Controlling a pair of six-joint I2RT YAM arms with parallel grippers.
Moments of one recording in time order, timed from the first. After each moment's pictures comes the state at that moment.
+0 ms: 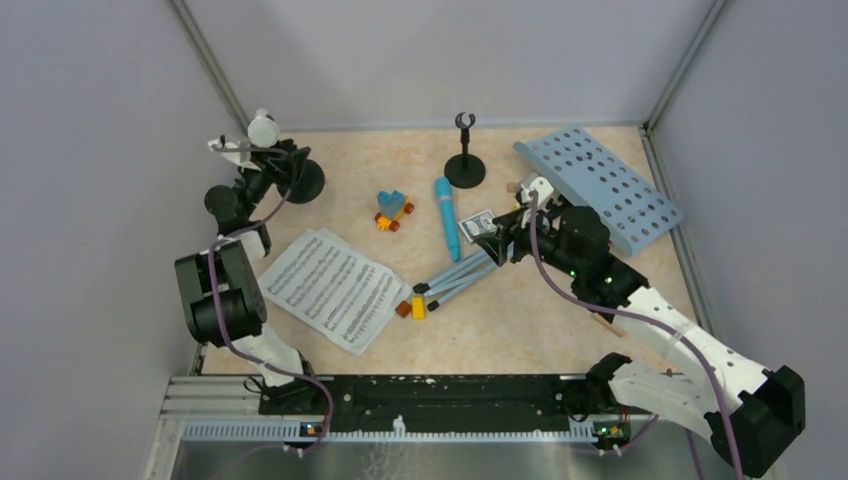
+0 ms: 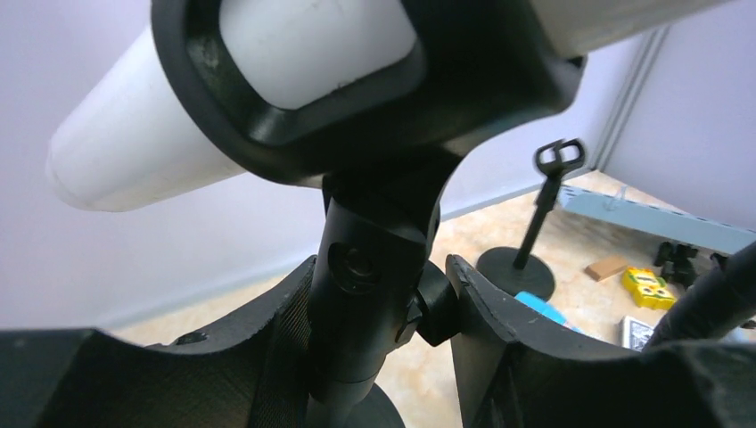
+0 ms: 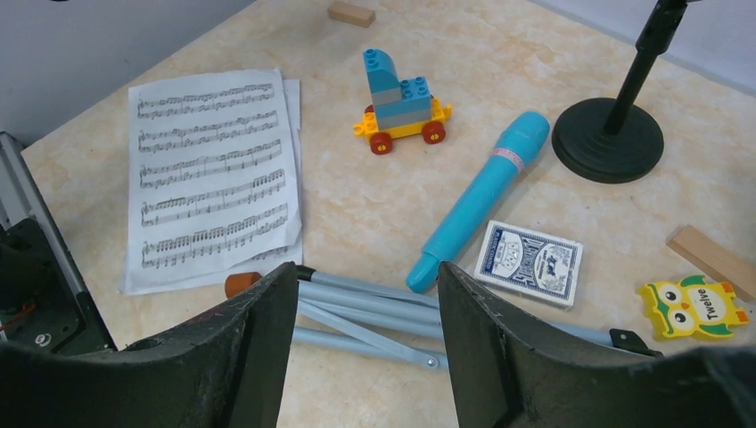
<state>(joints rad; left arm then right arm) 0.35 1.71 0.85 1.36 0.87 -0.51 0.63 0.94 0.75 0.01 -0.22 0.08</state>
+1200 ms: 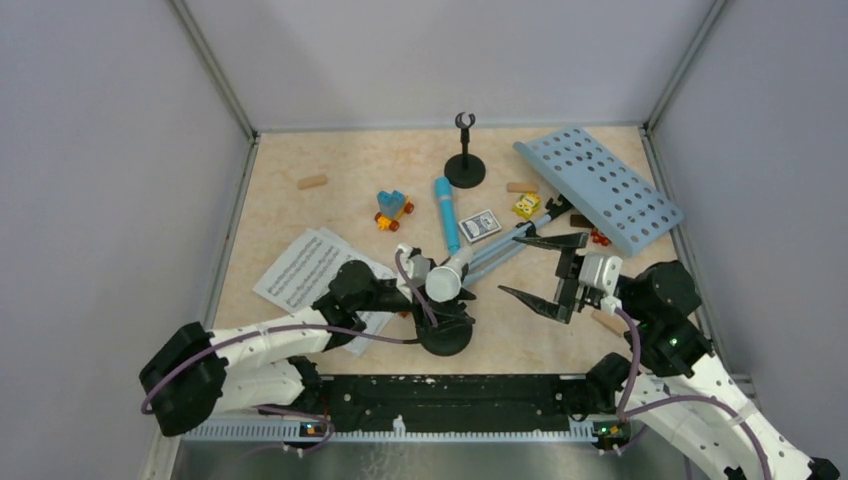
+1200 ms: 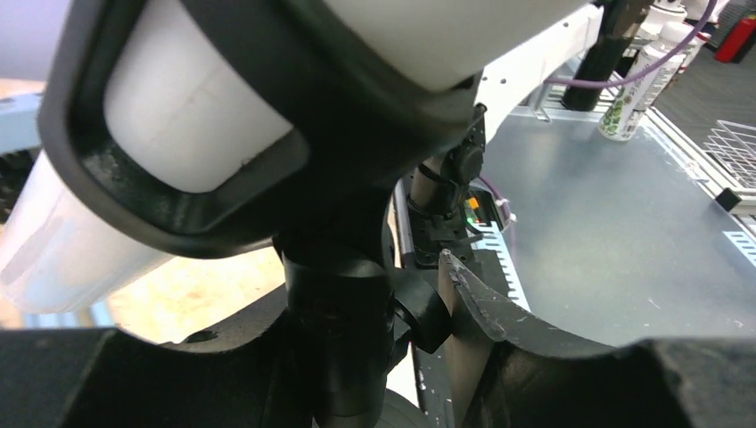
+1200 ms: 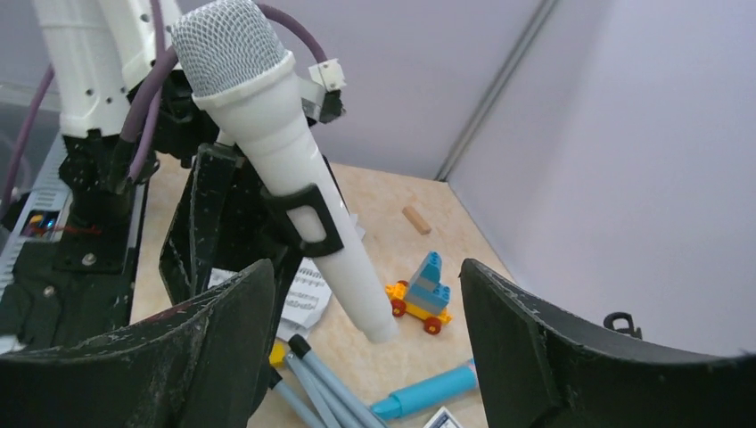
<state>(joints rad) -0.88 1.08 0.45 0.81 0.74 -0.23 0.63 0.45 0.66 0.07 -0.64 -0.26</state>
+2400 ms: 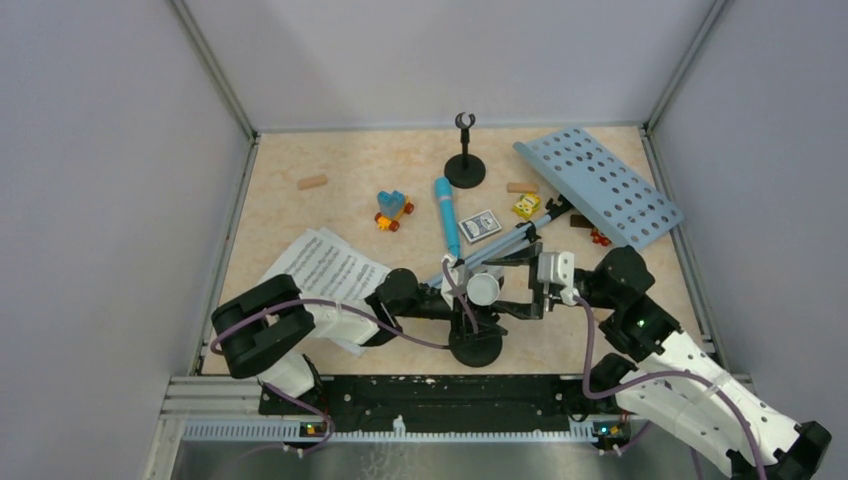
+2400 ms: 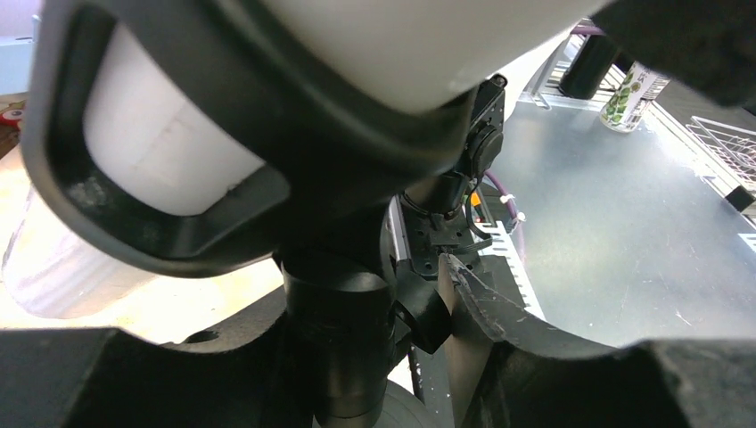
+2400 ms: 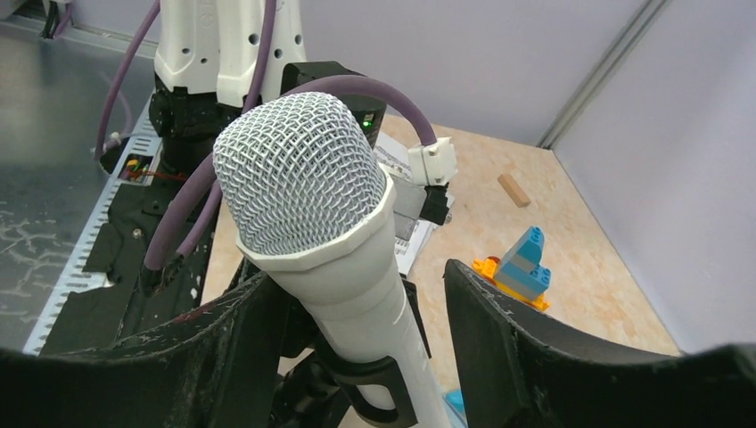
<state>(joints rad) -1.04 1.55 0.51 1.17 0.66 -0.27 0.69 0.61 0.59 0.10 -0.78 -0.28</state>
